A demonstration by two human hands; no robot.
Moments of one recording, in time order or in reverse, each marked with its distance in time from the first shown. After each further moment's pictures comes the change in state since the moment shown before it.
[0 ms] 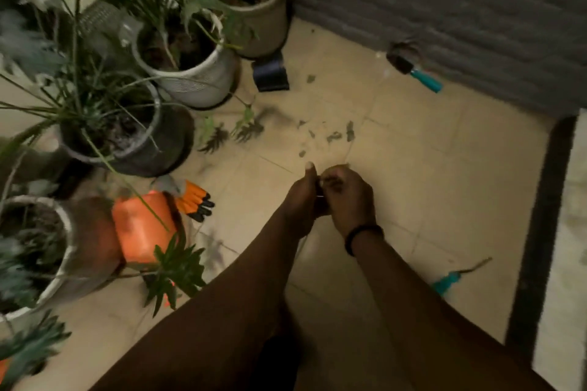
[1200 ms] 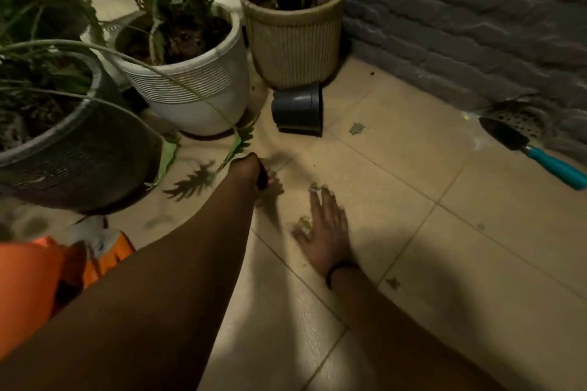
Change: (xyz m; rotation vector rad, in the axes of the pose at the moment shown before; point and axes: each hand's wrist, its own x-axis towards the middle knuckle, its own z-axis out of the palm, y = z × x) left_hand 0.356 0.052 -0.152 -0.244 0.689 0.091; right_hand 0.298 0.213 0.230 -0.545 -0.252 -0.505
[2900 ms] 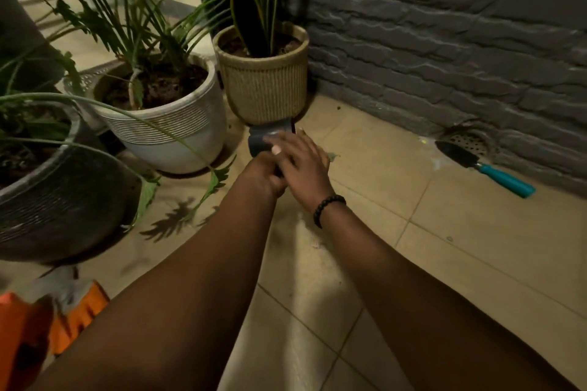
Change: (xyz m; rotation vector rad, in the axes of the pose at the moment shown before) left_hand -0.069 0.031 0.076 -0.767 -0.504 -0.105; right_hand 0.080 -0.060 -0.143 0.511 0.337 -0.228
